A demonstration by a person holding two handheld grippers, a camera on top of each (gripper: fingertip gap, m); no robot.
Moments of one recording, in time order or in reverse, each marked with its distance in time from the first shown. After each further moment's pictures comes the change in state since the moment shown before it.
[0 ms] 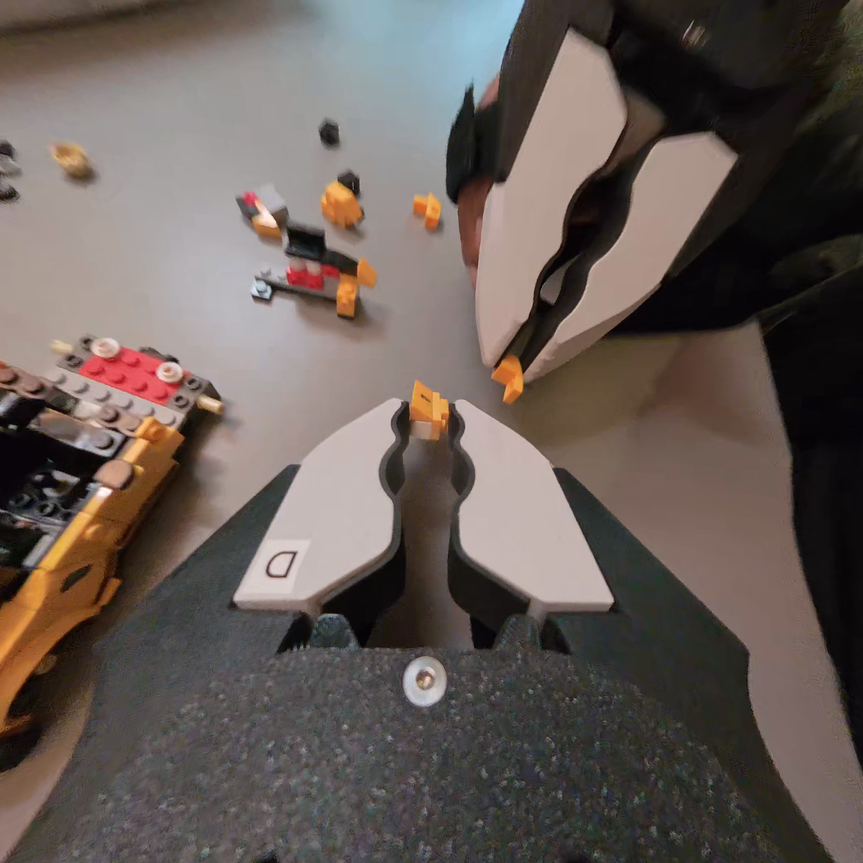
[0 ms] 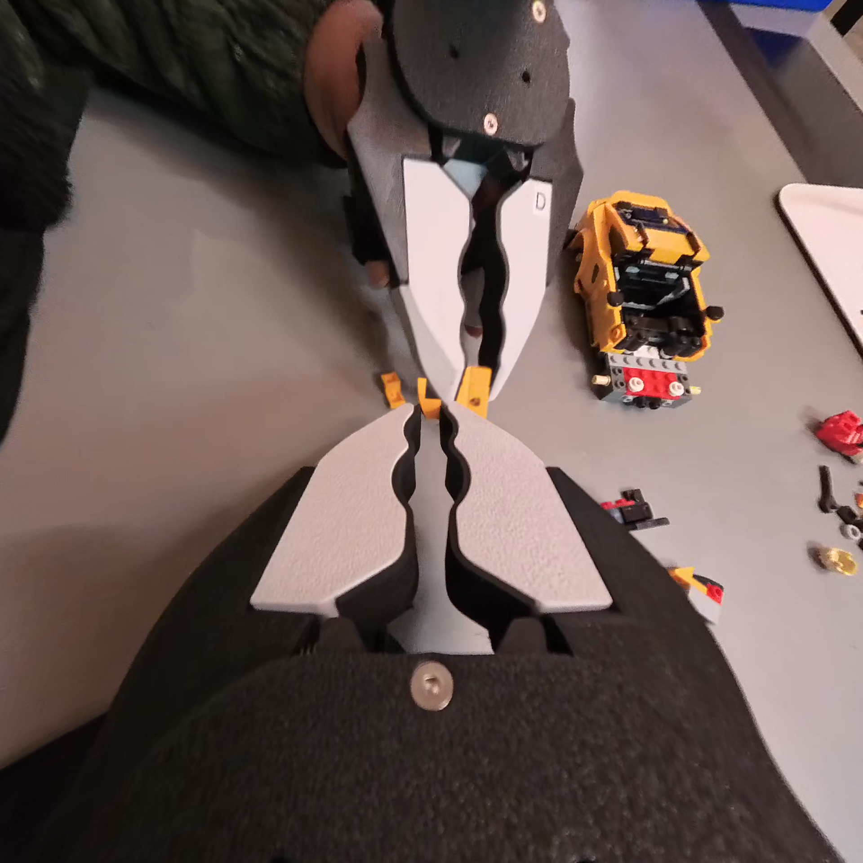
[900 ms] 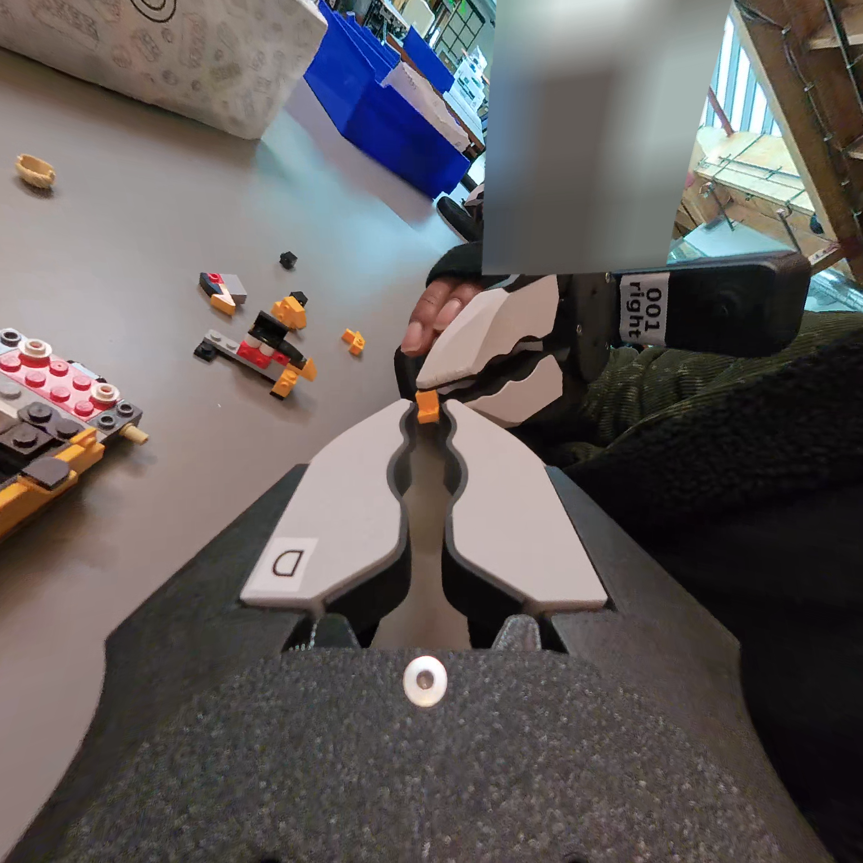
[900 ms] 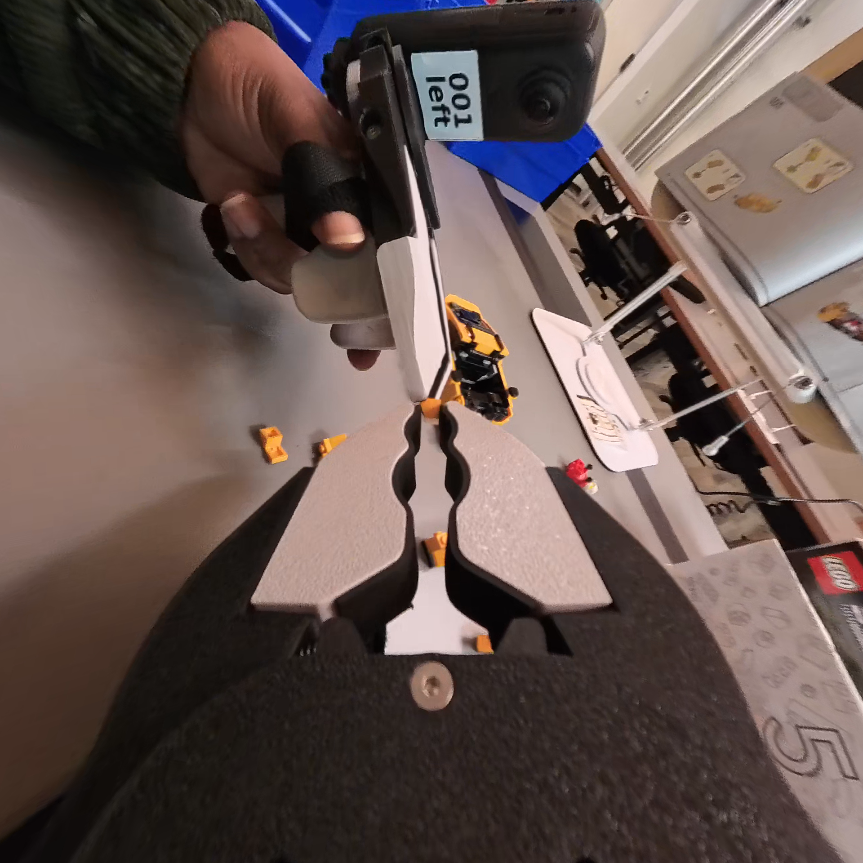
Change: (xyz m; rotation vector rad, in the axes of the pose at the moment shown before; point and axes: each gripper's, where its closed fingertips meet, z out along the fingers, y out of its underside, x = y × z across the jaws) left arm 0.015 -0.054 -0.032 0.339 0.270 -0.421; right arm 0.031 -0.037 -0.016 0.113 0.430 -0.280
